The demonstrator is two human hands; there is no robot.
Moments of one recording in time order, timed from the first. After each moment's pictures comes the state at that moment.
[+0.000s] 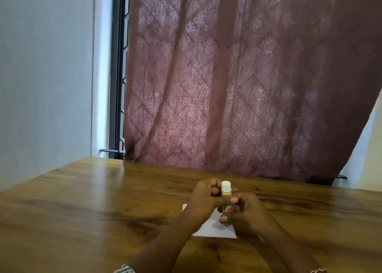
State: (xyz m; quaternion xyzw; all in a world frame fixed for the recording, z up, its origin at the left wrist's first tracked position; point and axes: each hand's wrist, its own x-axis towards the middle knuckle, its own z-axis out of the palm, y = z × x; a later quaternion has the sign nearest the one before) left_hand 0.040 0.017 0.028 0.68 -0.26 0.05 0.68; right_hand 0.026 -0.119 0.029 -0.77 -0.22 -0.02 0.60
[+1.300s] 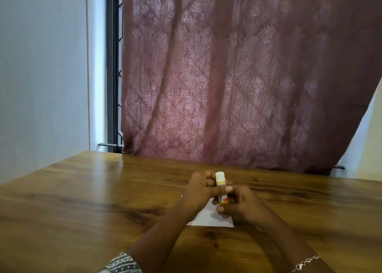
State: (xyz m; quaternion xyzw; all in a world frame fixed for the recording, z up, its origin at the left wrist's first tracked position) left_hand 0.040 0.022 0.030 0.69 -0.26 0.04 0.68; right_hand 0.021 -0.120 0.031 -0.81 -0.22 0.02 0.54
